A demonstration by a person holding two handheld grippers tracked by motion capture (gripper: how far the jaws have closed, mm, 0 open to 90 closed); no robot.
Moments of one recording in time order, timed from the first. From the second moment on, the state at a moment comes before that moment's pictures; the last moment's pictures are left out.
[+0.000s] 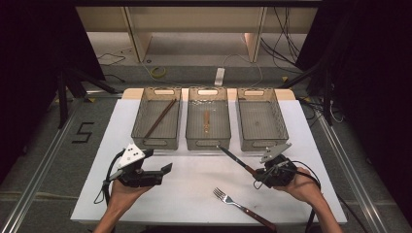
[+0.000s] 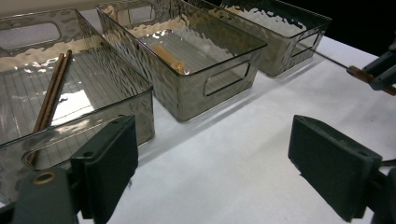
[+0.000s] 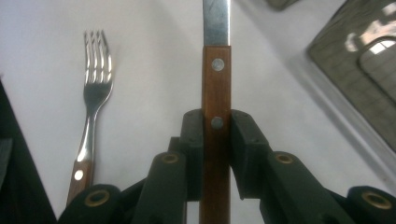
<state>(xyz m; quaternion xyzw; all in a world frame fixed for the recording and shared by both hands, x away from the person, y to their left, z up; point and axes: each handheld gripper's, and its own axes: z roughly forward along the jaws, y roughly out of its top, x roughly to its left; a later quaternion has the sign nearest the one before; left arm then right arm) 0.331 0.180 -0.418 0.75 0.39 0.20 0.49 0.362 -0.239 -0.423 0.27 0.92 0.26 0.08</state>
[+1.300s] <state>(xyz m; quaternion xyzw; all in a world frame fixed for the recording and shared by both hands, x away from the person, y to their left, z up) 0.331 0.182 -0.418 0.75 0.39 0.20 0.50 0.447 -0.243 -0.363 0.41 0.85 0.28 0.15</state>
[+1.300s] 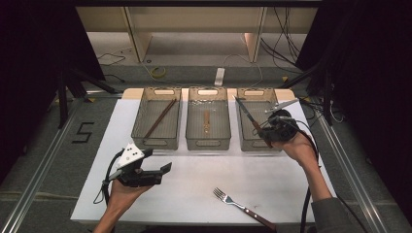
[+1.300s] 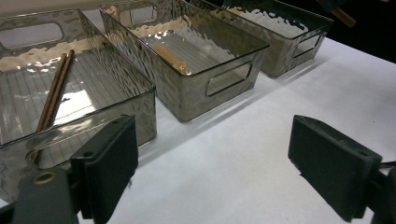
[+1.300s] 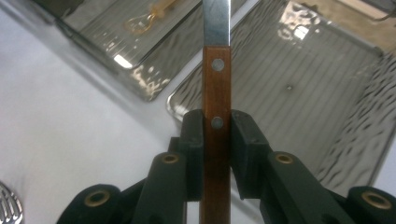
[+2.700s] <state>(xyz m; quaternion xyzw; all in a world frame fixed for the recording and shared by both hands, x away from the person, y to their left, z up) 0.330 0.182 -0.418 0.75 0.39 0.20 0.50 0.518 -0.258 -0.397 0.53 0.81 0.21 0.13</state>
